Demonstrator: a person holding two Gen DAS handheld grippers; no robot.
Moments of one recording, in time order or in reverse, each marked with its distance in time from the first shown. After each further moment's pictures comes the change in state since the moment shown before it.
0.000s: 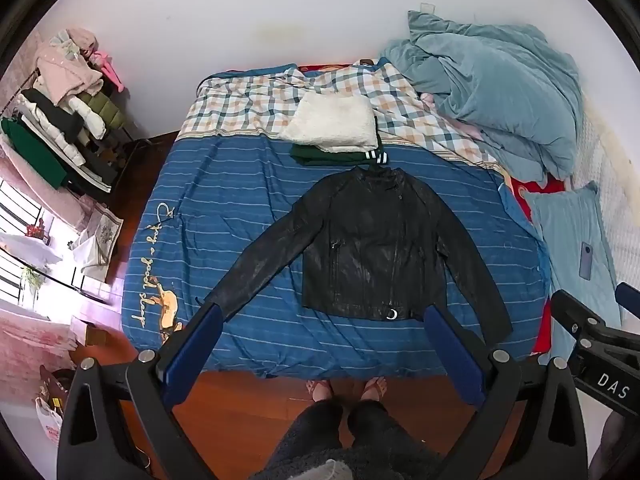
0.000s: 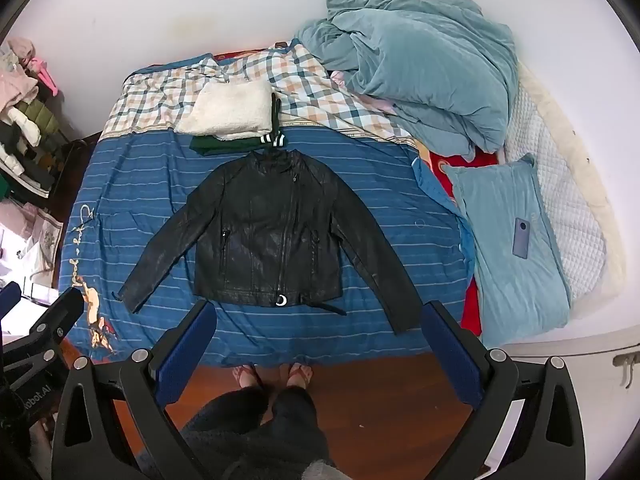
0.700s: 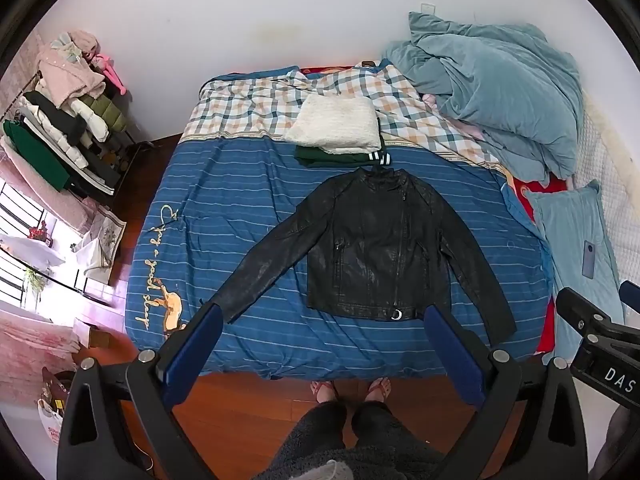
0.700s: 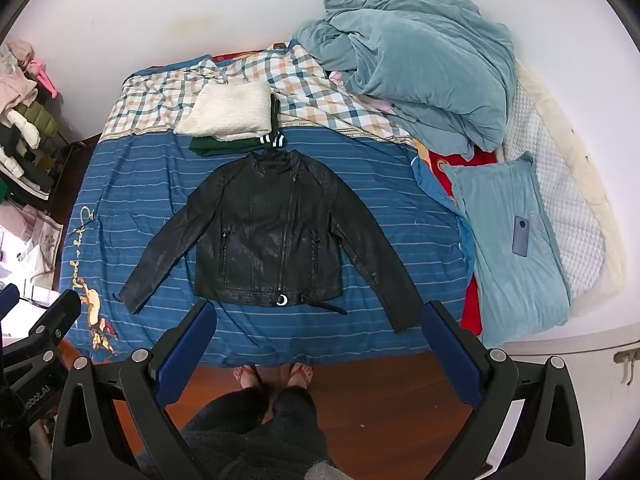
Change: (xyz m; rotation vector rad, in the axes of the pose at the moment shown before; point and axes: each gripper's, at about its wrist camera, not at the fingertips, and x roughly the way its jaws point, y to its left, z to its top) left arm -0.002 0.005 -0.004 0.000 -0.007 -0.001; right arm -0.003 0.001 -0.003 0.004 0.000 0.011
